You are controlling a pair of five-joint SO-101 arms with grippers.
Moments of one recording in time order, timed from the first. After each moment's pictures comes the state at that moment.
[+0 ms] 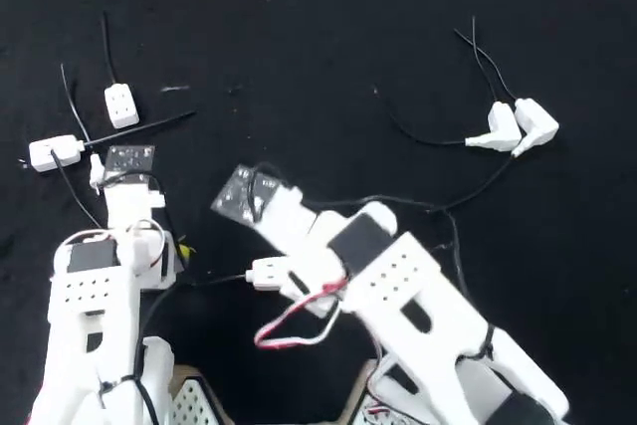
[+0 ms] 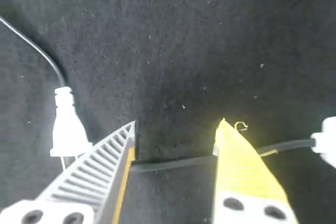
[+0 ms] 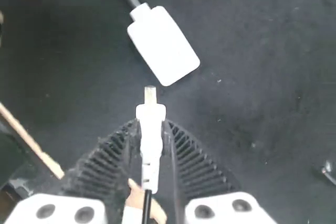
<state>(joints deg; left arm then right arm) -13.8 -51.7 69.8 58.9 -11.3 -41.8 -38.1 43.6 83.8 18.8</state>
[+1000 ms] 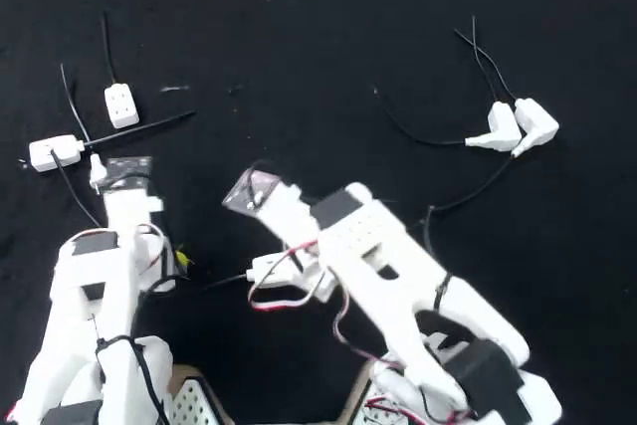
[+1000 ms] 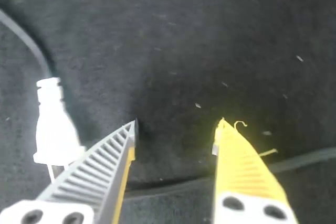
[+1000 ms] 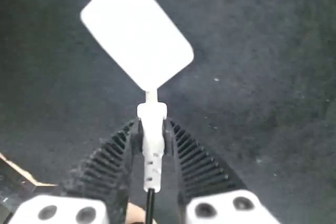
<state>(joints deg) -15.6 -37.6 71.4 51.0 -11.2 -33.2 -17.6 45.6 71.6 25.6</state>
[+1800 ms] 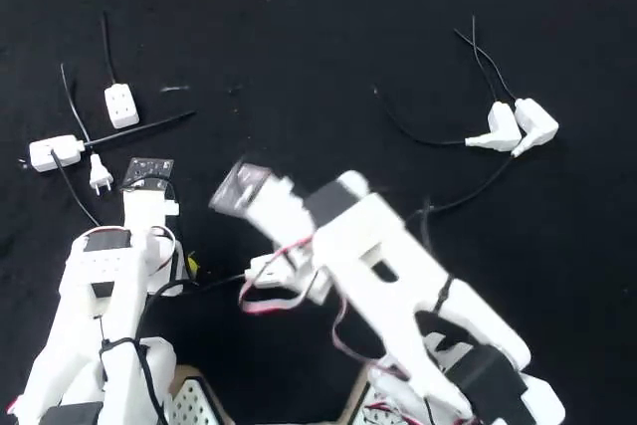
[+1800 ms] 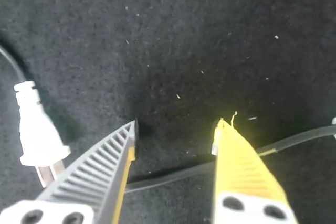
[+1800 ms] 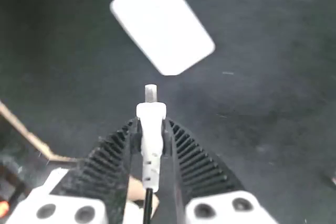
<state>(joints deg) -11.3 -37.6 70.9 53.3 -12.4 -40.4 -20.6 40.9 81.3 25.1</state>
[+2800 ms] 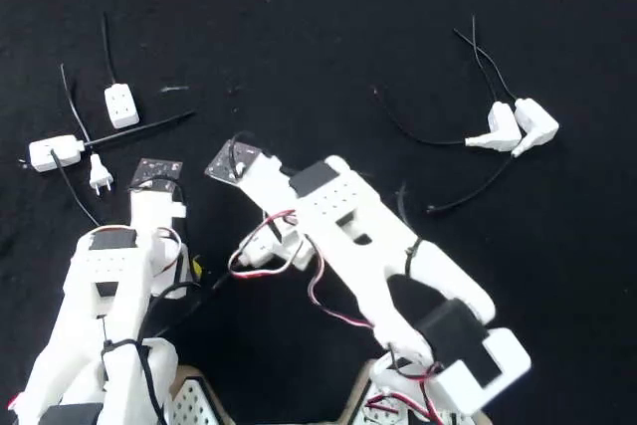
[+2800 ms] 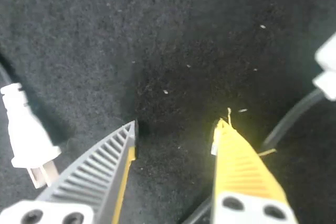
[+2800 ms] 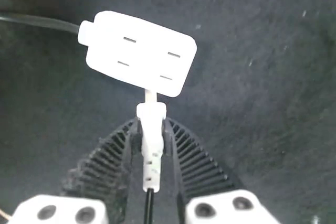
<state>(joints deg) -8.6 -37.6 70.8 54.7 -12.8 -34.3 -3.6 32.2 66.3 25.6</state>
